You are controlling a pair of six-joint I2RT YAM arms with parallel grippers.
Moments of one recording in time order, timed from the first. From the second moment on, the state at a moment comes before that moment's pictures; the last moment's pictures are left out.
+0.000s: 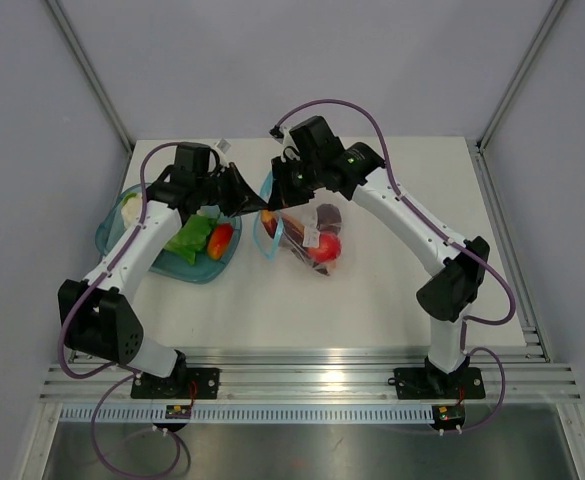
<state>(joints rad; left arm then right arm) -0.27 1.48 1.32 -0.56 0.55 -0.73 0.74 1.92 2.09 -0.90 -0.29 0.41</state>
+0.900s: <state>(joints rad) -0.32 1.51 1.41 -0.67 0.39 -1.03 0.84 1.80 1.91 -0.85 -0.02 0.37</state>
